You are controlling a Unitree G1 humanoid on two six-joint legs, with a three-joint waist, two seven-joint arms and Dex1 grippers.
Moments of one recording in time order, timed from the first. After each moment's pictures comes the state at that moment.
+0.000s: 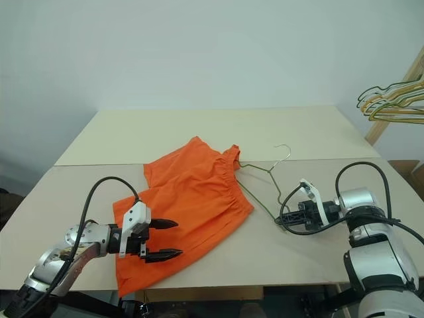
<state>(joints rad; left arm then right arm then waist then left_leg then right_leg) -0.04 0.70 -0.13 -0.26 -0.39 0.45 -1.07 -0.80 -0.73 0.29 0.96 0.24 0.92 1.55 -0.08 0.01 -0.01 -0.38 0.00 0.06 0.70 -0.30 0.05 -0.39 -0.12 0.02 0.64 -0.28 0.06</state>
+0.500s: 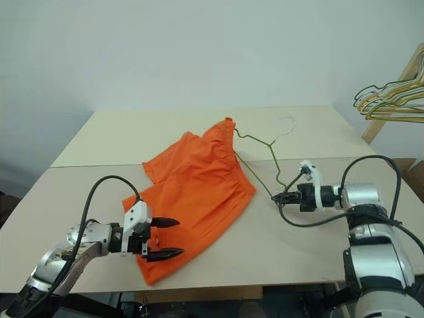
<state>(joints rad) -0.05 0.68 -0.14 -0.26 -0.39 0.43 -1.07 -0.64 -0.71 0.05 0.70 0.24 0.53 1.35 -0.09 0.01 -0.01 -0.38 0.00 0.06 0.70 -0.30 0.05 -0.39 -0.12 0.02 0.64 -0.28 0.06</state>
